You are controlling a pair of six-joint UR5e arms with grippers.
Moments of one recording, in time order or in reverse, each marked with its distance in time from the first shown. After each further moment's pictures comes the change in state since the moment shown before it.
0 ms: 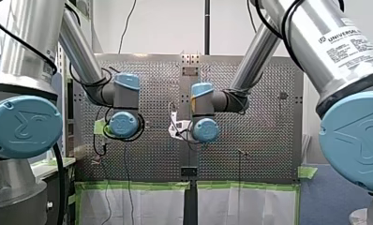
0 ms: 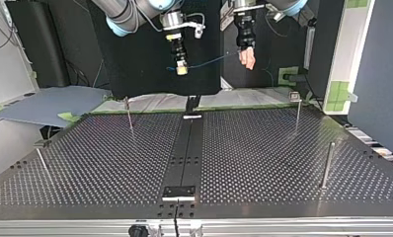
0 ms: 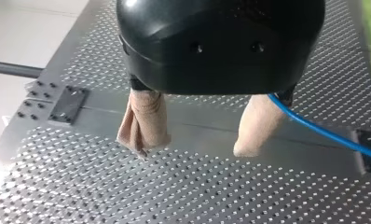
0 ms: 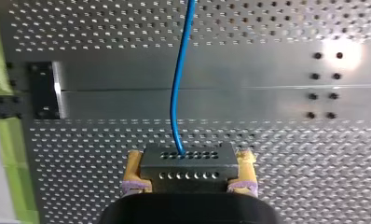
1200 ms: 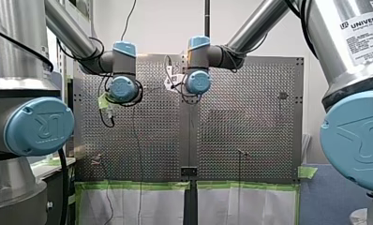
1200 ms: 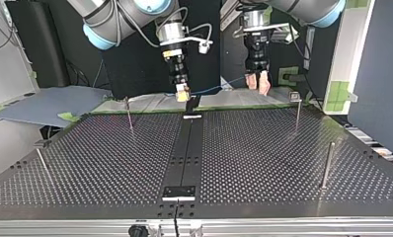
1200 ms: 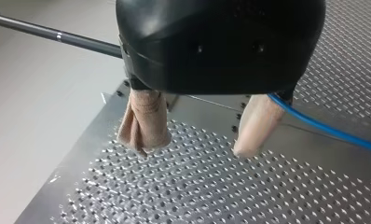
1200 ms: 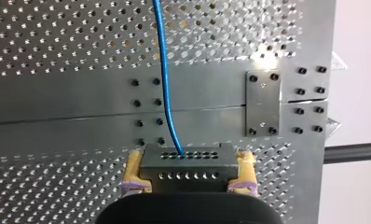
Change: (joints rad) left arm 0.163 0.233 0.174 -0.349 0.192 -0.199; right arm 0.002 -0.175 -0.234 0.222 -0.005 -0.050
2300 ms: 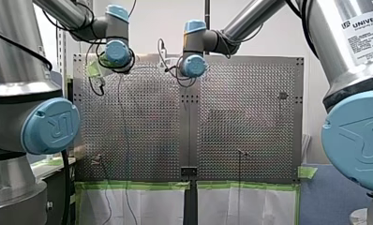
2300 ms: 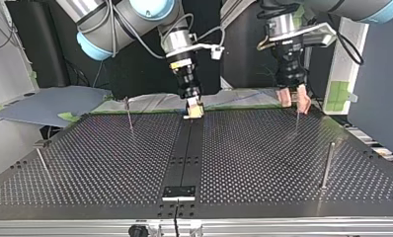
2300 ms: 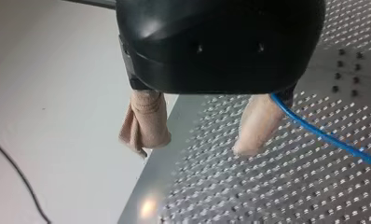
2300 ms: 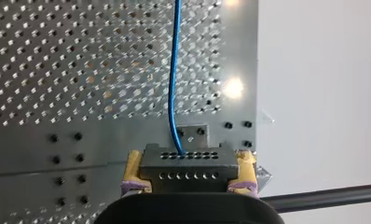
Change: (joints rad) left arm 0.121 0.169 0.199 -0.328 -0.031 0.024; right arm 0.011 0.001 -0.165 0.070 -0.096 -0.047
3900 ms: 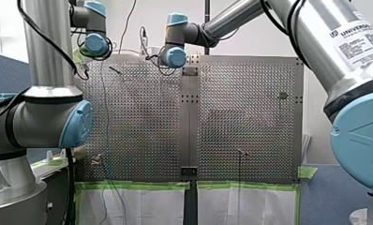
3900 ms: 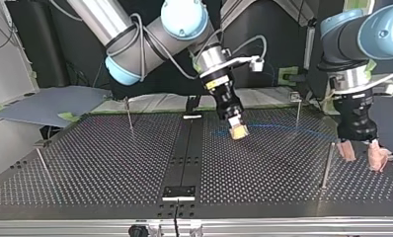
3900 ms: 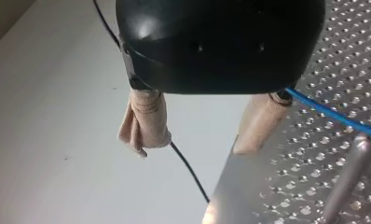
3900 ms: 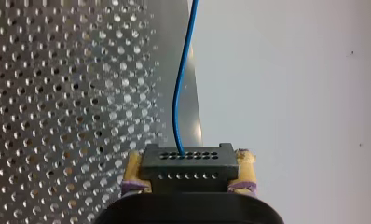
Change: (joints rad) left arm 0.434 -0.059 0.209 -0.017 0.405 -0.088; right arm 0.072 0.168 -0.355 0.094 -0.083 0.009
